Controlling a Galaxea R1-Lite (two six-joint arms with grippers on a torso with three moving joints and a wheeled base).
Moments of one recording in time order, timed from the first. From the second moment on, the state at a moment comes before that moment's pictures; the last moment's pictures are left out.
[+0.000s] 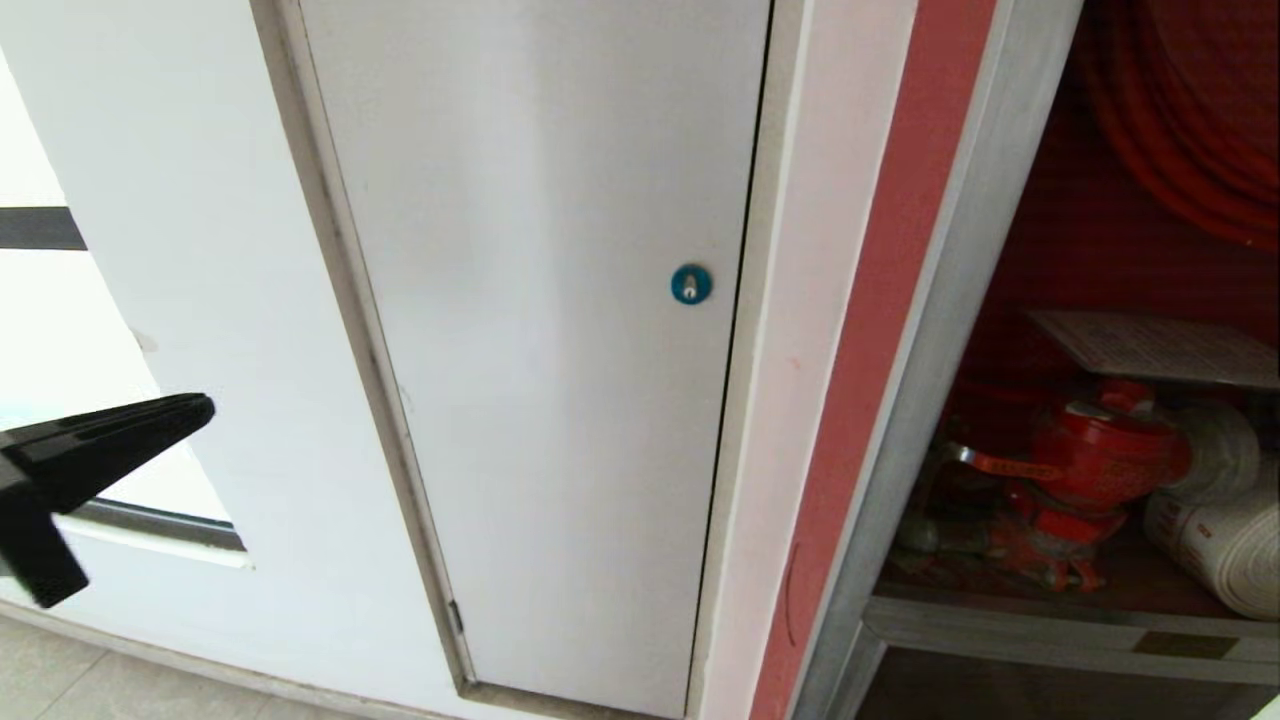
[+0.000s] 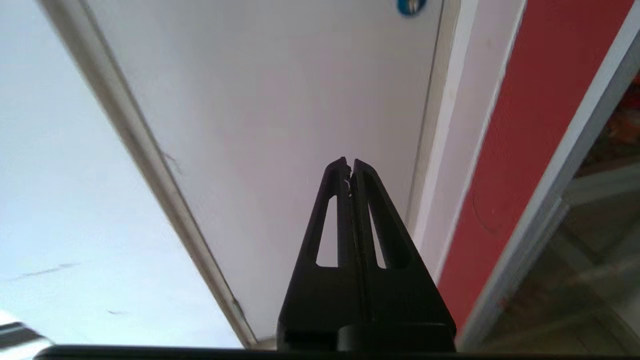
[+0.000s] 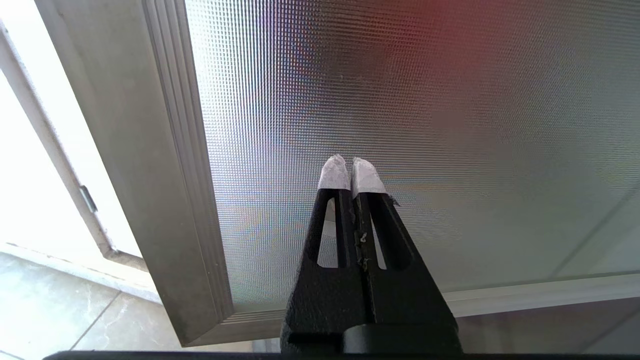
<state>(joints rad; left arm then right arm) -0.02 0.90 -0.61 -0.29 -0.42 0.07 0.01 0.00 0.00 0.01 0.04 -0.06</state>
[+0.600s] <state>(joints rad) -0.01 0.36 -0.37 -0.29 -0.23 0.06 0.01 0.00 0.00 0.01 0.04 -0.06</state>
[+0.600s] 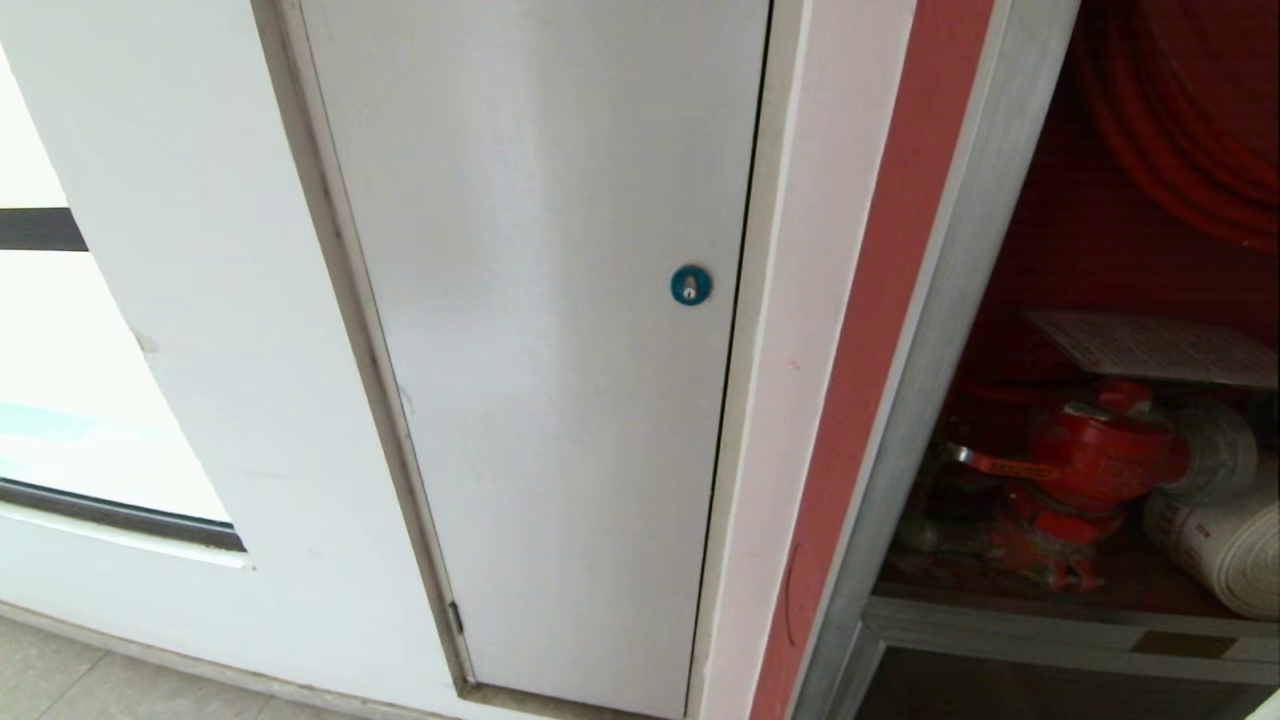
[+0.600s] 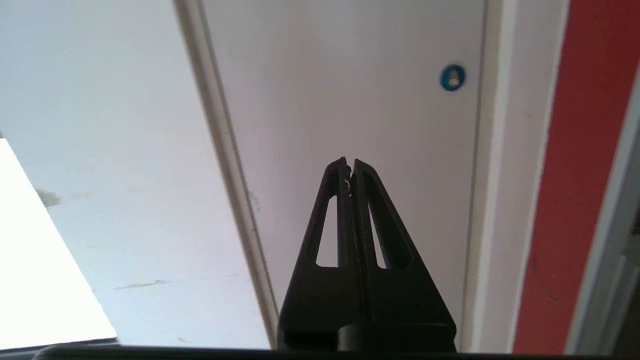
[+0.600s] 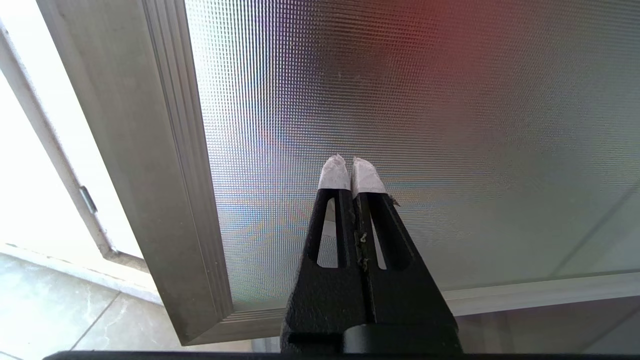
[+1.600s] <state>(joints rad) 0.00 0.00 -0.01 -0.24 -0.04 0.06 0.01 0.00 0.00 0.01 0.04 -0.06</state>
